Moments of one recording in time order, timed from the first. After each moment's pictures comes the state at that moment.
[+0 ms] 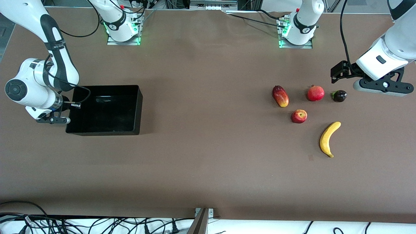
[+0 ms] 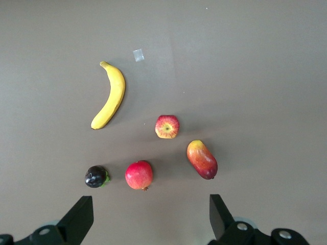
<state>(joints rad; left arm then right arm) -0.05 0.05 -0.08 -1.57 0.04 1.54 0.01 0.02 0.36 -0.24 -2.12 -0.07 2.32 -0.14</state>
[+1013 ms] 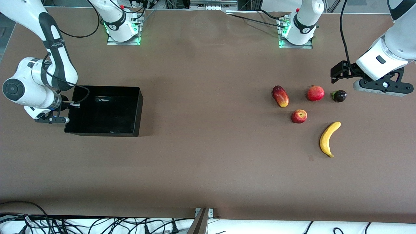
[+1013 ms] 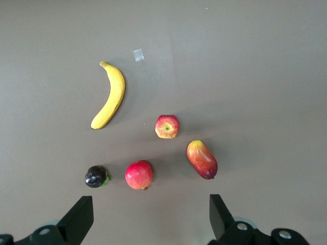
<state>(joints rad) -0.05 0.05 -0.08 -1.57 0.04 1.54 0.01 0.02 0.32 -0.21 -2.08 -0.04 2.21 -0.14</state>
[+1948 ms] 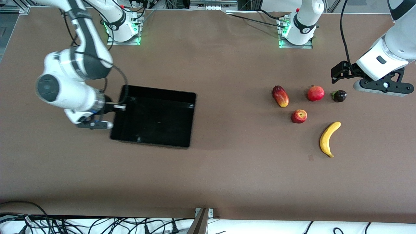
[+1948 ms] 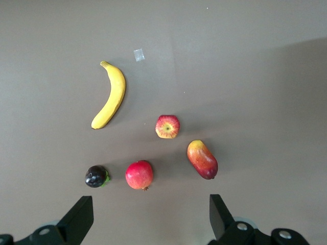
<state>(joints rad) -0.05 0.05 -0.08 -1.57 0.04 1.54 0.01 0.19 0.32 0.11 -1.78 0.16 1.96 0.31</state>
